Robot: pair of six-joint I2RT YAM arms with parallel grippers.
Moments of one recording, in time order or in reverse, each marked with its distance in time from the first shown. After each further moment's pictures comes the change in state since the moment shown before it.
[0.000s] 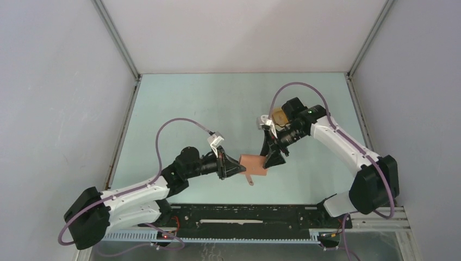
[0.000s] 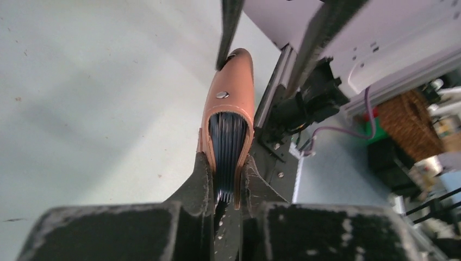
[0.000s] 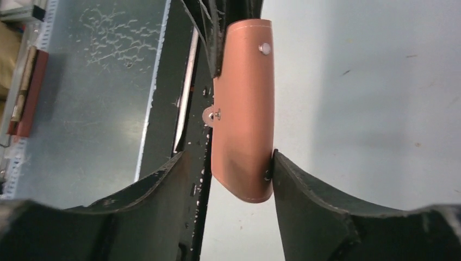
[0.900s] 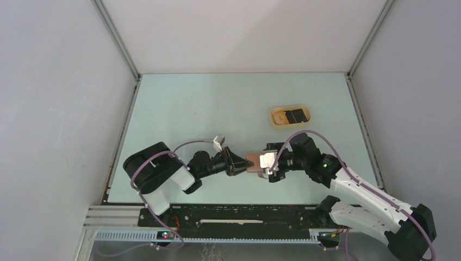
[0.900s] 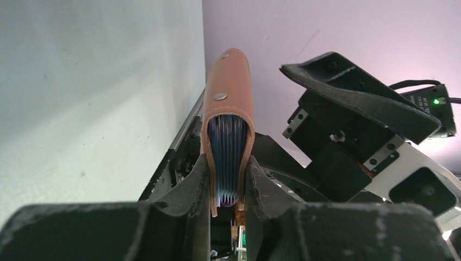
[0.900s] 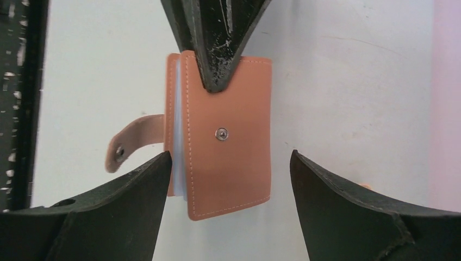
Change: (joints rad) left arm 0.063 0.758 -0.104 0.915 0.006 -0.965; right arm 0.254 -0.571 -0.578 0.726 0.613 -0.006
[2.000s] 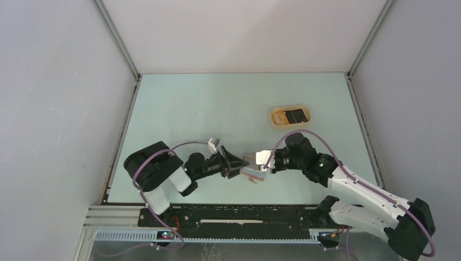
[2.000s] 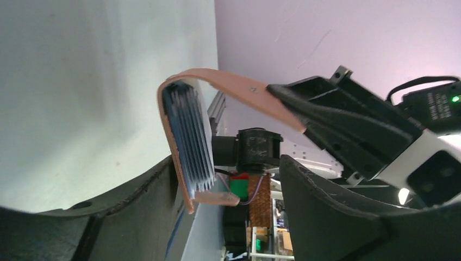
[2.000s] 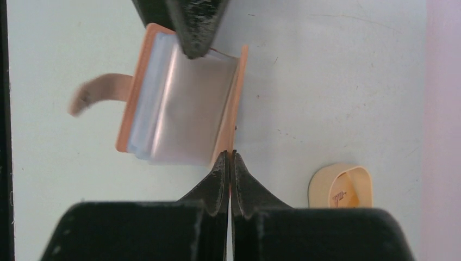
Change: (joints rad) left arm 0.043 0.018 -0.055 0.084 0.025 0.050; right arm 0.046 0.032 -0.005 0.062 0.161 0.039
